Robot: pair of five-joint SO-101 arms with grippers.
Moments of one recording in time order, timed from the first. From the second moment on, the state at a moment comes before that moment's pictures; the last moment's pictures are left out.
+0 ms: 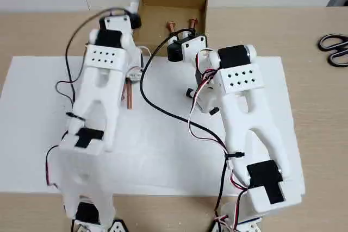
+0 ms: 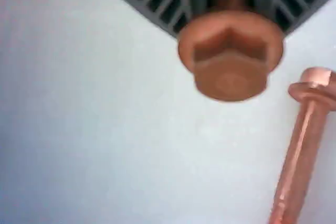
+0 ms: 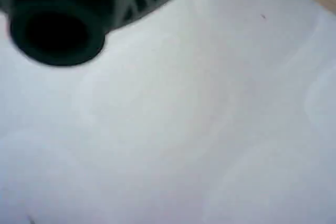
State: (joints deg) left arm 5.1 30.2 -39.3 99.2 17.3; right arm -16.5 2.8 -10.2 97.7 21.2
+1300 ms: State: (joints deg) left arm 23.0 -44.6 17.4 65.4 26.7; right arm -16.6 -88.8 52.2 71.5 12.0
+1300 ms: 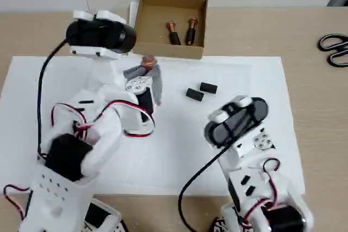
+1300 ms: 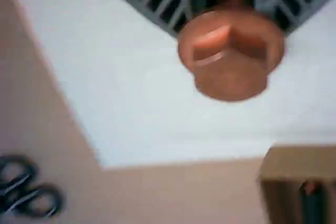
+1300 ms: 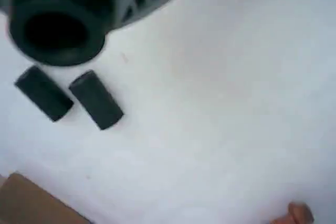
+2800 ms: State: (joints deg) left arm 34.7 -44.6 28.7 55.1 33.6; right arm -29.5 -91.3 60.5 67.3 2.6
